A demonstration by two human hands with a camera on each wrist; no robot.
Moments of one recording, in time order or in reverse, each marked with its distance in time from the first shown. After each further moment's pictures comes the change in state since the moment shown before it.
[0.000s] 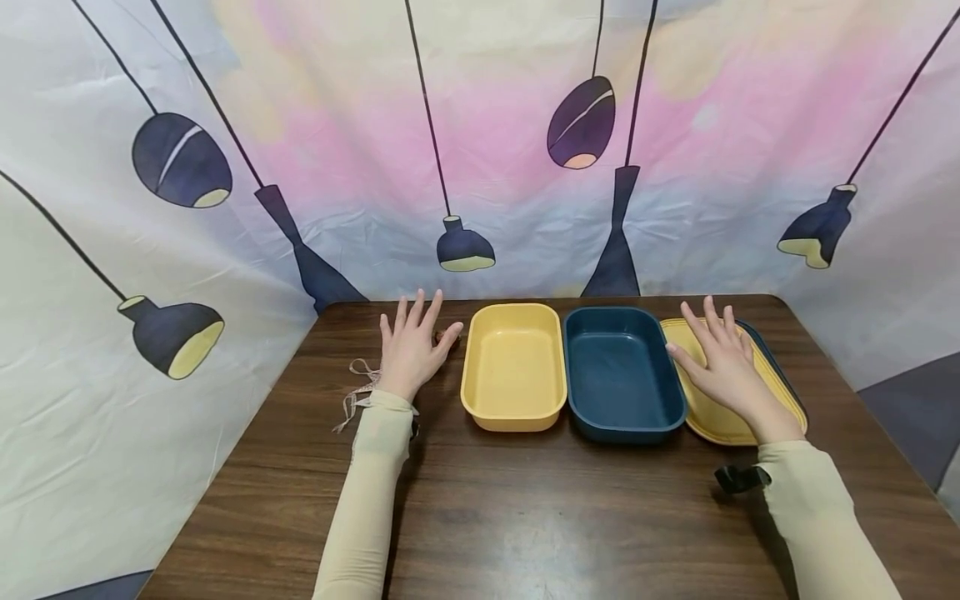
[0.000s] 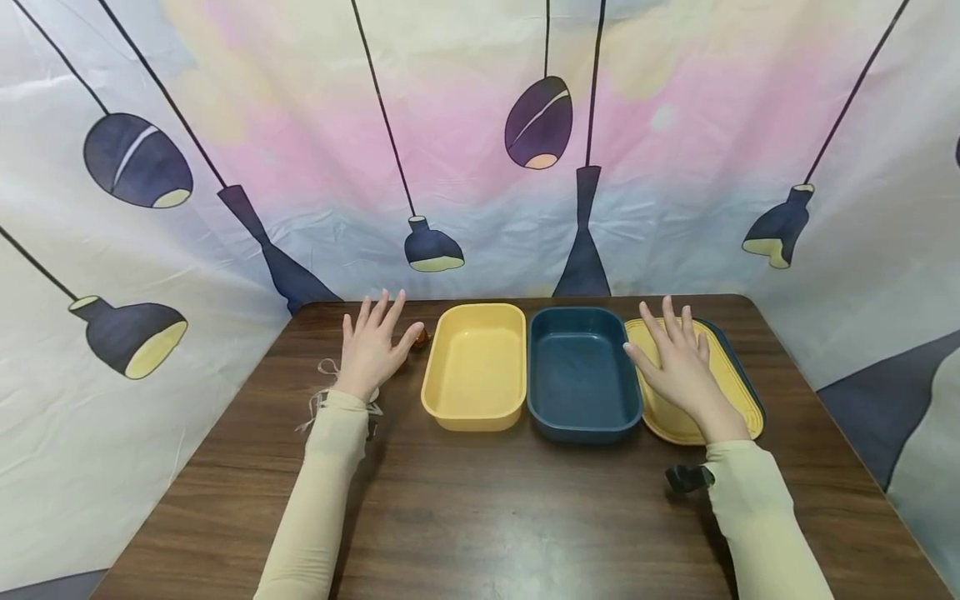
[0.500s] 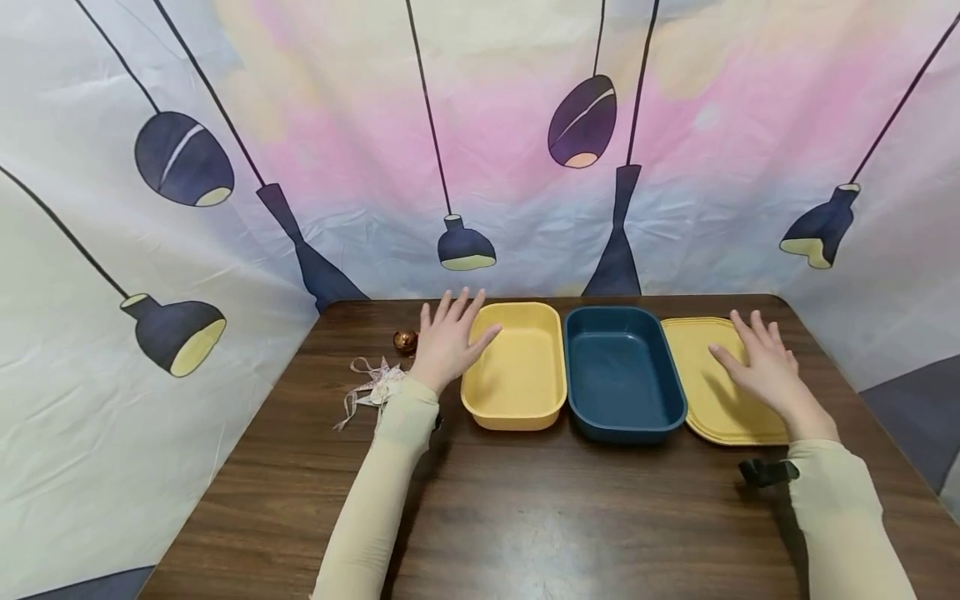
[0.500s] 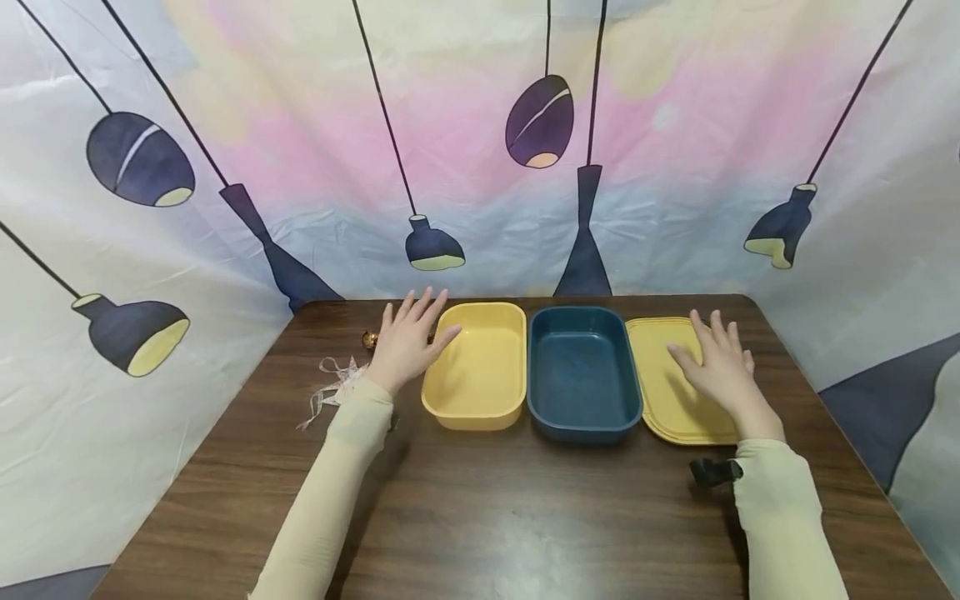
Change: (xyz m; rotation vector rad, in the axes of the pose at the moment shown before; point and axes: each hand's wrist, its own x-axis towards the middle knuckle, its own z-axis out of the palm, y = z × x) left_hand 0.014 0.051 0.003 0.018 -0.114 0.113; right_hand -0.006 0.053 -0.023 -0.012 -0.069 0.156
